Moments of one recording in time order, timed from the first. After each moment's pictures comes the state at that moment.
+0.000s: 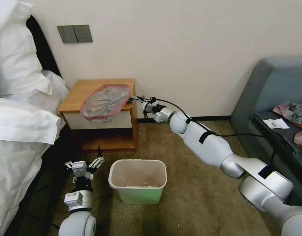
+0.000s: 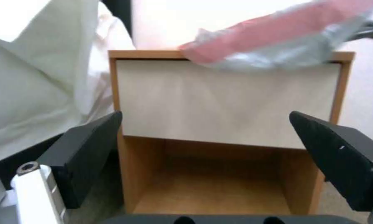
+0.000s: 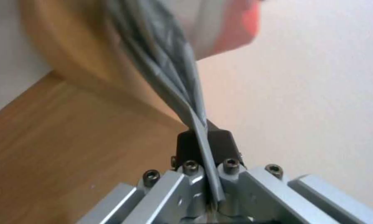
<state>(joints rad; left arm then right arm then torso) 1.57 -1.47 -0.62 -1.96 -0.12 -0.23 -0.15 -0.23 1.31 -0.41 0.98 -0.28 0.27 0.00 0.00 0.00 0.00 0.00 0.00</state>
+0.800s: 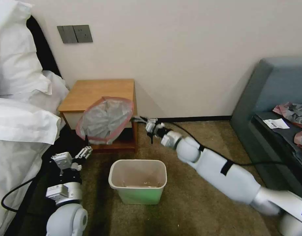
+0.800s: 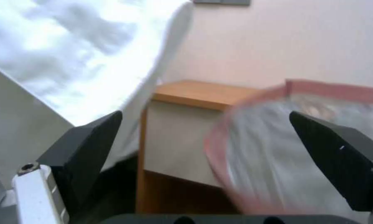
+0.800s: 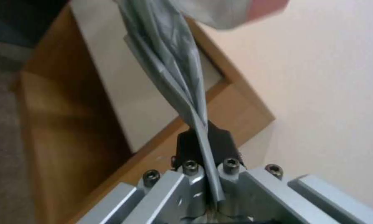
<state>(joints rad) 1.55 -1.45 -0.70 -2.07 -0.27 -0.17 -0.18 -0.55 1.08 -0.43 1.47 -0.17 0.09 0.02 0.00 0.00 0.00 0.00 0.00</state>
